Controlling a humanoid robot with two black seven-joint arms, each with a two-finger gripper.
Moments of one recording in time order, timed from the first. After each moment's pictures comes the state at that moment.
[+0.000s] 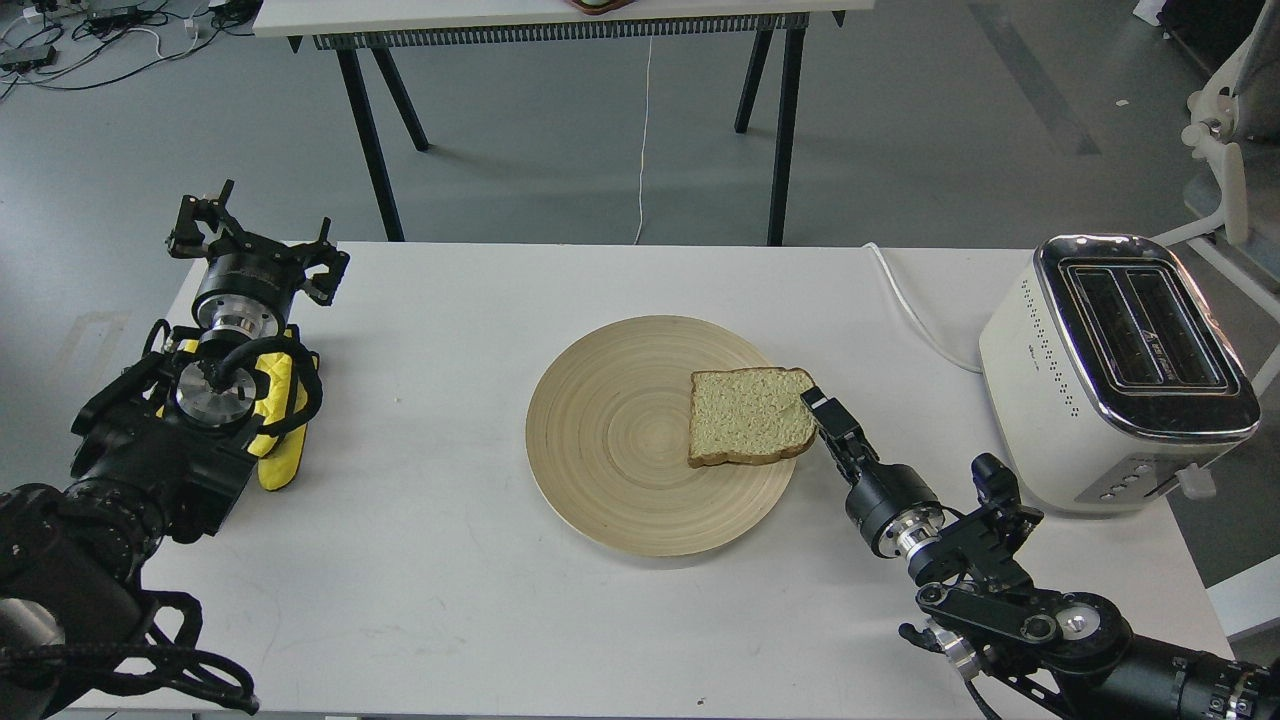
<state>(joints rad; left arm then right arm) -0.82 0.15 -0.67 -0.17 -0.56 -0.49 -0.22 0.51 -0.26 0.13 0.95 -0.61 -0.49 0.49</state>
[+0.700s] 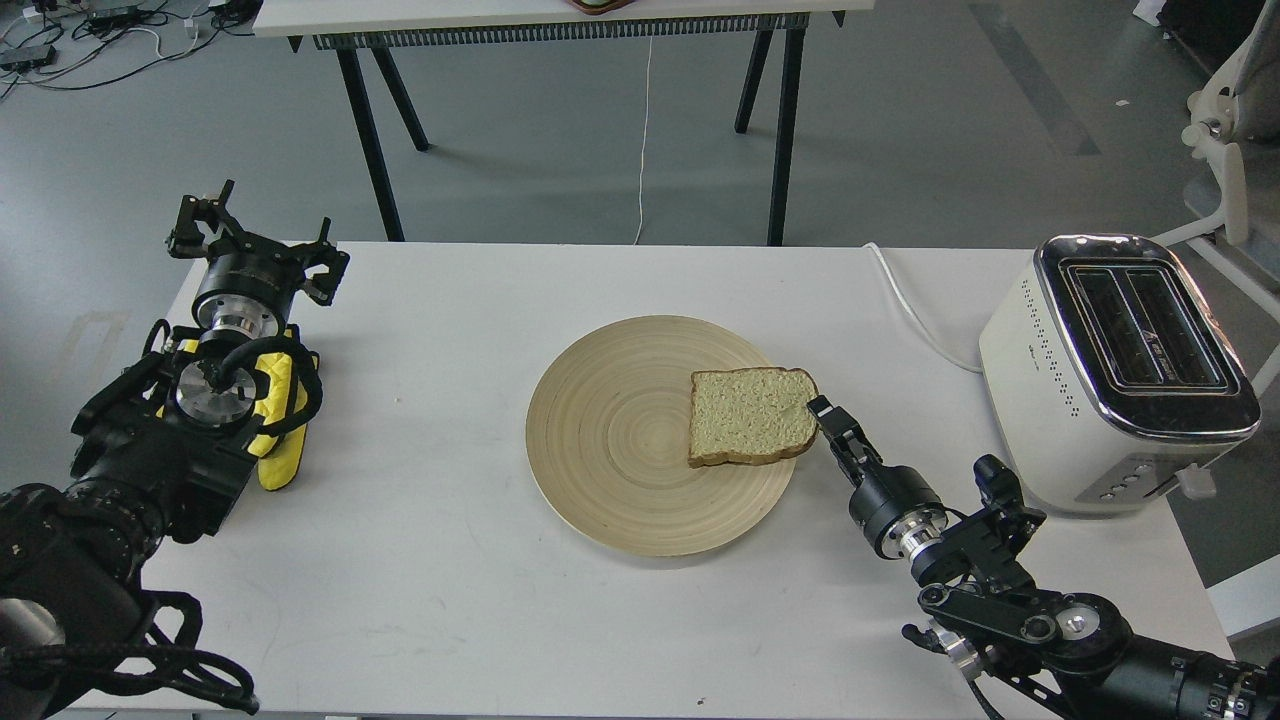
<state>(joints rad) -0.82 0.15 -0.67 -0.17 -0.56 -0.49 -0.22 0.51 -0.27 0.13 0.93 -0.61 -0.49 0.49</state>
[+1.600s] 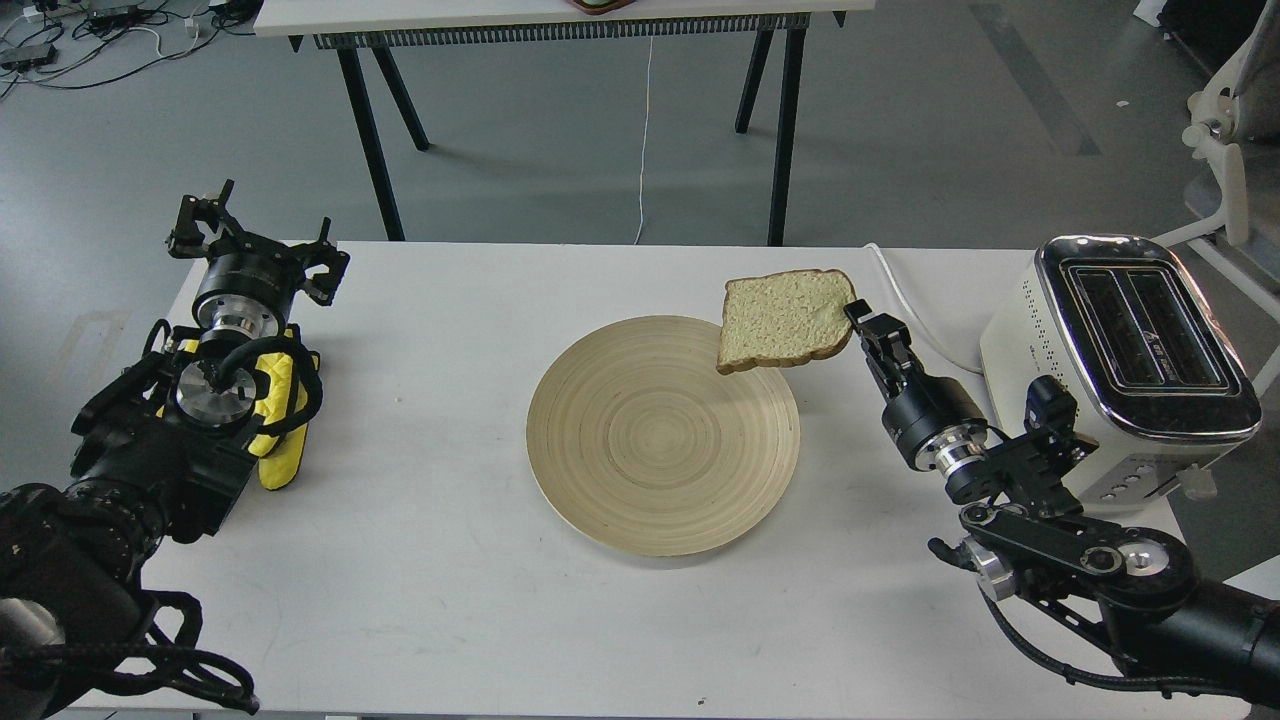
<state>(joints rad) -0.82 0.15 -0.67 -0.17 -0.56 -0.49 -0.22 0.61 -0.47 0.31 1.16 -0.60 -0.49 0.49</state>
